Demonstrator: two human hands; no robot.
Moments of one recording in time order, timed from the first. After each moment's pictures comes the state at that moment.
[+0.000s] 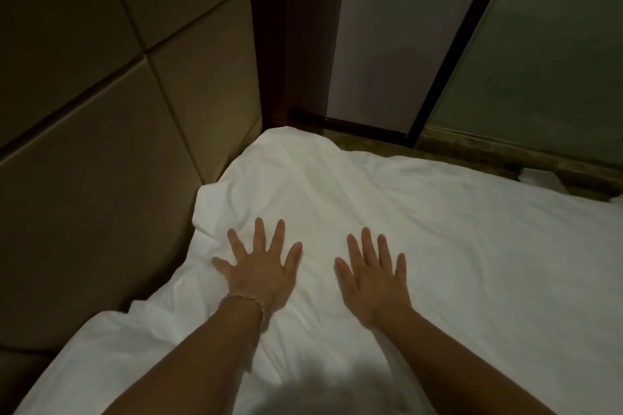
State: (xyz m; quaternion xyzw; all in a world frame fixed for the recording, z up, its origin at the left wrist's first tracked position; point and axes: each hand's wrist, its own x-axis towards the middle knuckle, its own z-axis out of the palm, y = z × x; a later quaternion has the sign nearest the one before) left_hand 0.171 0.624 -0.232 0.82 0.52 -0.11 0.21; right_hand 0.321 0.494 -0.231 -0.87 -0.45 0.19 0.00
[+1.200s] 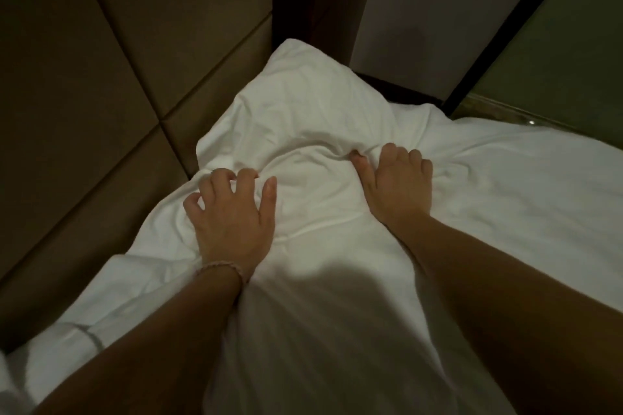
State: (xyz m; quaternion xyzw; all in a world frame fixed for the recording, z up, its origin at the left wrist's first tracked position) left_hand 0.199 0.725 -0.400 0.78 0.58 0.23 0.02; right_hand 0.423 0.665 -0.364 -0.88 -0.46 -0.10 0.05
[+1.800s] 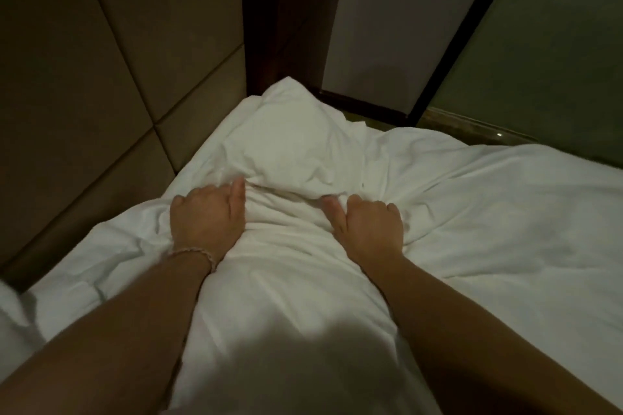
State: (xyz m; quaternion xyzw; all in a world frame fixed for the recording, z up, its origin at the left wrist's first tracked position) left_hand 0.176 0.690 -0.360 0.83 0.53 0.16 0.08; right_hand 0.374 0.556 -0.333 -0.87 -0.50 -0.04 -0.01
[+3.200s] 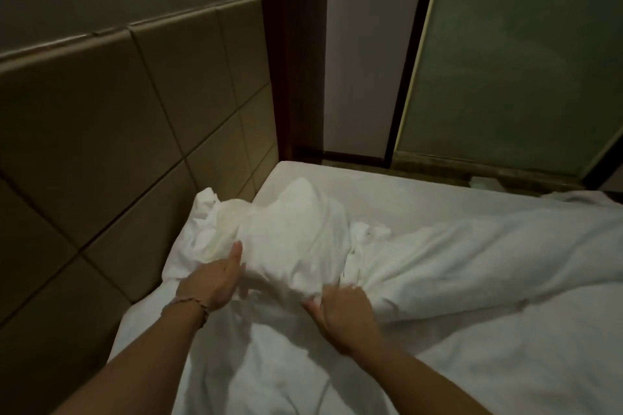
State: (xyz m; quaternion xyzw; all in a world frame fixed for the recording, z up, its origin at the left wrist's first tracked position) left_hand -0.121 0.275 0.015 0.77 0.58 0.01 0.28; right_hand 0.061 0.105 -0.035 -0.77 -0.63 0.03 0.09
